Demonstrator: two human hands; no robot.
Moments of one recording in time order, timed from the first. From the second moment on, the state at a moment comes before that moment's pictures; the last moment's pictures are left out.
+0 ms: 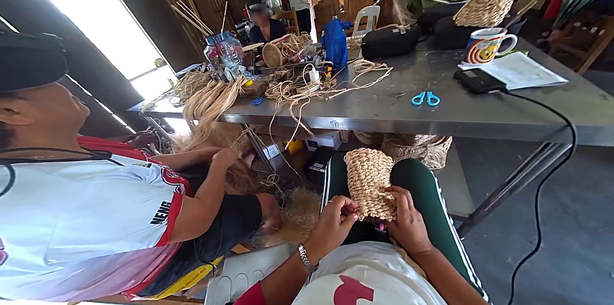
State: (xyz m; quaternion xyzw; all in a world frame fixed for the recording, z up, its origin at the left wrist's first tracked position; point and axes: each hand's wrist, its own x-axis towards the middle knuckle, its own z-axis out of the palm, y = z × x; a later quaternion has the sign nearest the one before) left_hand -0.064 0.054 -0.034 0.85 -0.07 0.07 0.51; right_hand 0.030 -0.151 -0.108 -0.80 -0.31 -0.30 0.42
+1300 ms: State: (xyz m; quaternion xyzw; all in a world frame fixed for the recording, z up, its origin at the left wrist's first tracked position) left_hand -0.065 0.051 -0.036 0.86 -0.08 0.09 0.50; right_hand 0.029 -0.152 -0.106 -0.80 -0.31 -0.29 0.42
